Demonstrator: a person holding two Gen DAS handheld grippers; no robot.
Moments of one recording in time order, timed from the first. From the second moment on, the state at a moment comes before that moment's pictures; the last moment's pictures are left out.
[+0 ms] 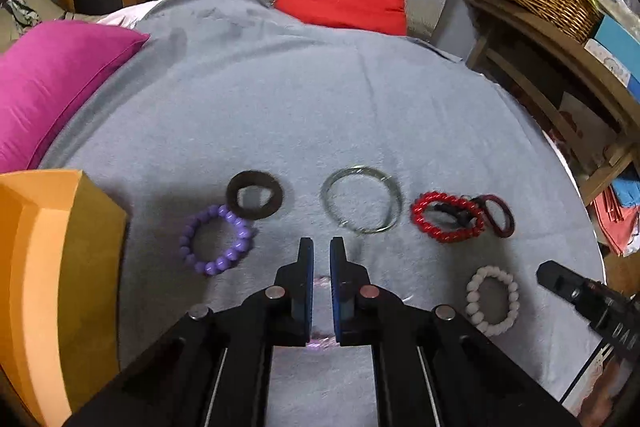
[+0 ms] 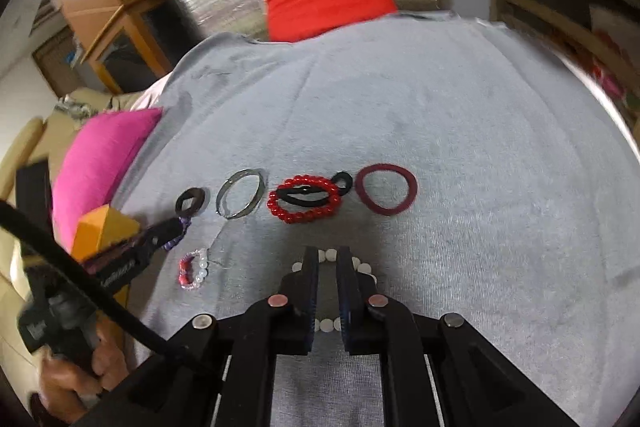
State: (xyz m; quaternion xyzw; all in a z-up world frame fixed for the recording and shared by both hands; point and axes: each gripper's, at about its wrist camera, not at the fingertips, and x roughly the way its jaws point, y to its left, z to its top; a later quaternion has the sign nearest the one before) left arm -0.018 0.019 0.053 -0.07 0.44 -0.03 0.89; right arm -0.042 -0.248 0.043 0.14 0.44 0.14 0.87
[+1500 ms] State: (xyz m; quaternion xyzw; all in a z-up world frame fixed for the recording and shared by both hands) left arm -0.011 -0.001 0.095 -0.06 0.37 0.00 0.93; right arm -0.044 -0.253 0.057 0.13 0.40 0.14 0.90
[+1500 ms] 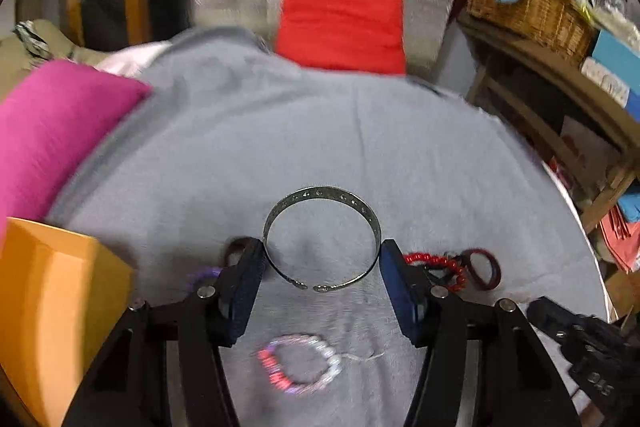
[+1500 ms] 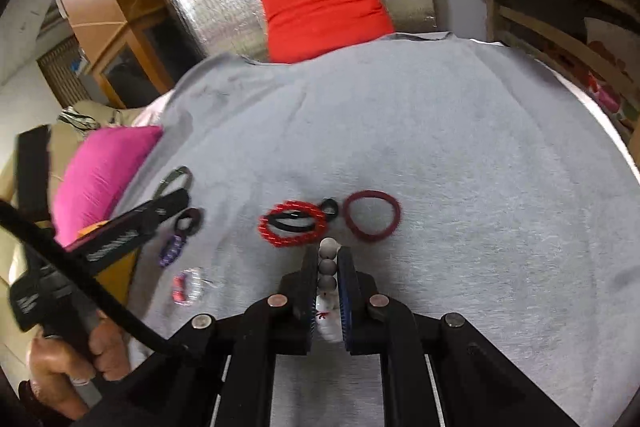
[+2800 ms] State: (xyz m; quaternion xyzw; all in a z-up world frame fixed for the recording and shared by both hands) left arm -0.120 0.263 0.044 -0.18 0.47 0.25 0.83; right arm -0.027 0.127 0.062 0.02 0.48 0.33 0.81
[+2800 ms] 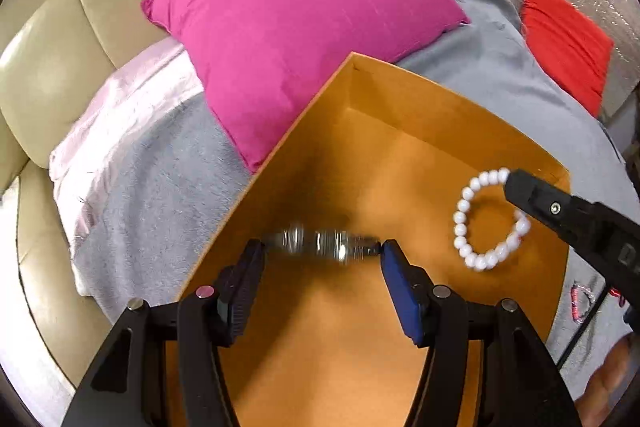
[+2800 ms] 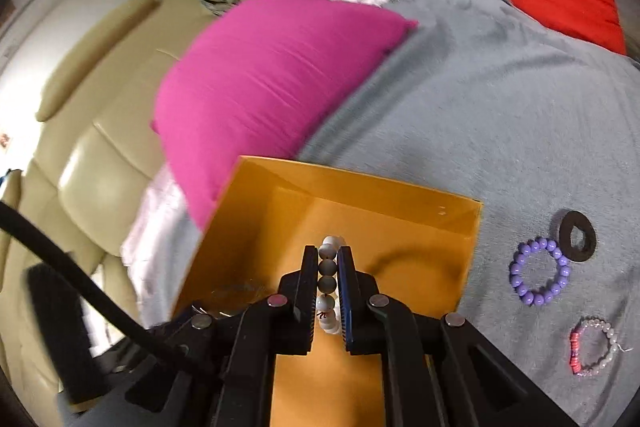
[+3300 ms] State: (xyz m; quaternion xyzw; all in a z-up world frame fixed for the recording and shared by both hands) left arm -0.106 0.203 0.088 -0.09 0.39 0.24 0.88; right arm -0.024 -0.037 0.108 0.09 0.41 0.27 0.87
